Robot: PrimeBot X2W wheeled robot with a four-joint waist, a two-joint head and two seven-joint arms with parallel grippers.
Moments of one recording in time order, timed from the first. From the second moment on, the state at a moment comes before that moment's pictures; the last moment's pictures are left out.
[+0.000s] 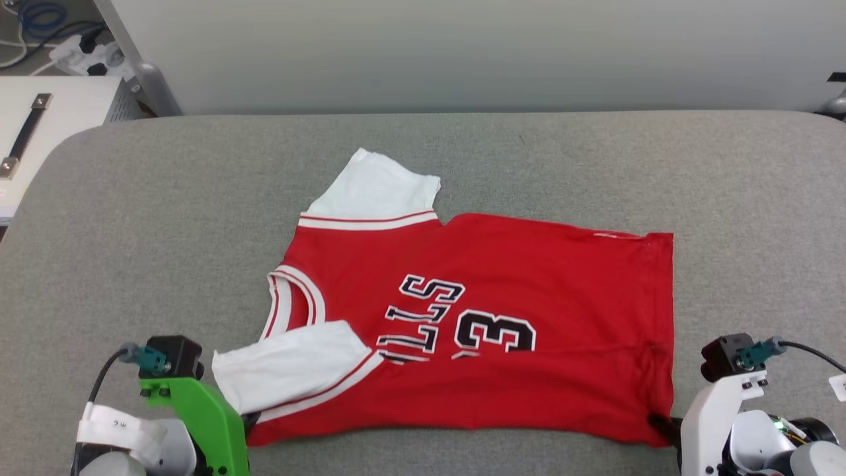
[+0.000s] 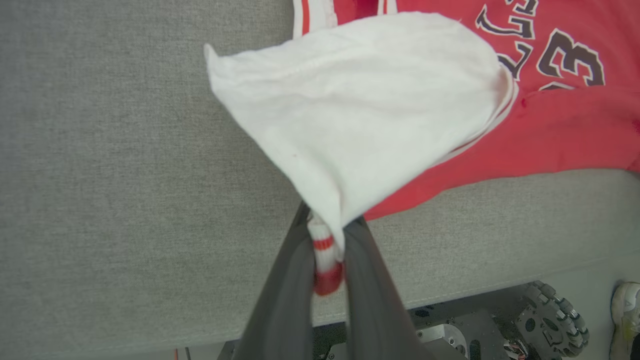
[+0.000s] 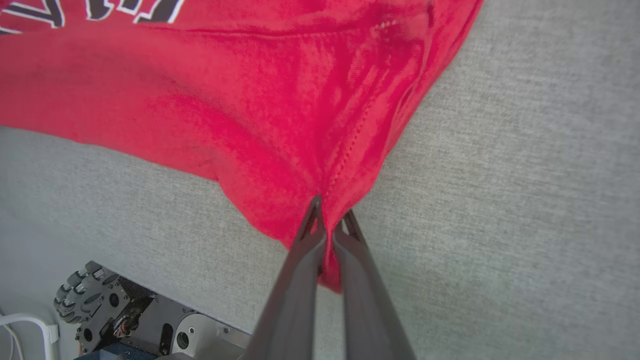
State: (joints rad) left arm -0.10 0.72 -0.56 -0.09 -1.01 0.28 0.48; right arm -0.03 -0.37 0.20 0.10 0.58 0.13 0.69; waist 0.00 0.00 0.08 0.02
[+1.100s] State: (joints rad) left arm -0.02 0.66 -0.53 0.01 -1.04 0.28 0.34; right arm 0.11 -0.27 0.07 0.02 0.47 0.13 0.44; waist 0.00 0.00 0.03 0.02
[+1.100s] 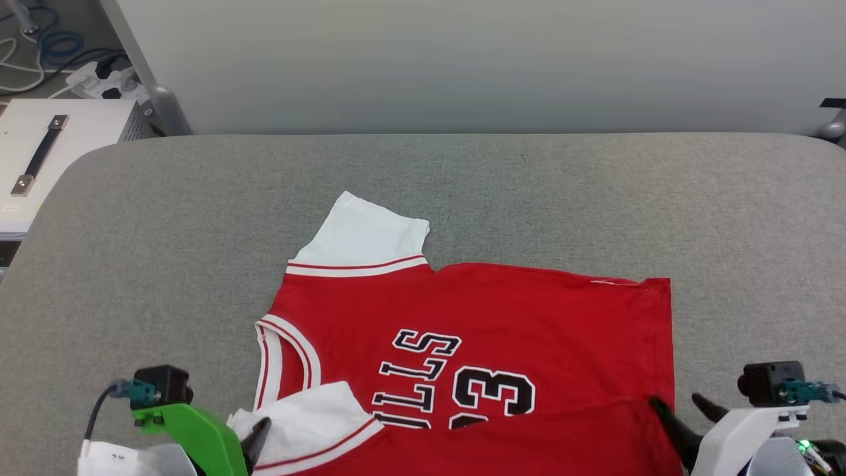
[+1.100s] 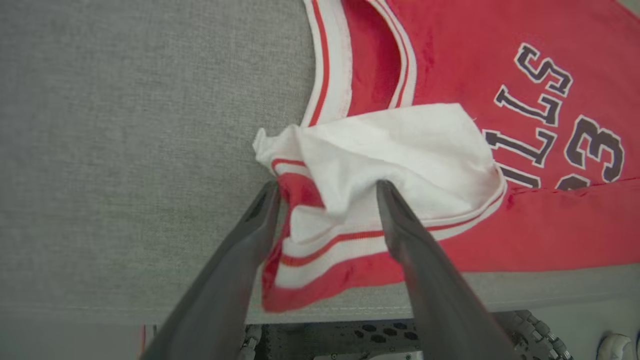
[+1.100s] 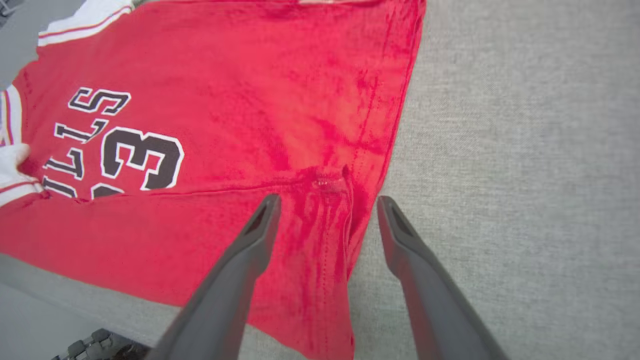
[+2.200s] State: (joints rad) left arm -0.73 0.56 -0.48 0.28 -0.82 0.11 0.16; right arm -0.18 -0.15 -0.04 -0.18 0.25 0.13 0.08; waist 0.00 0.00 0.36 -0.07
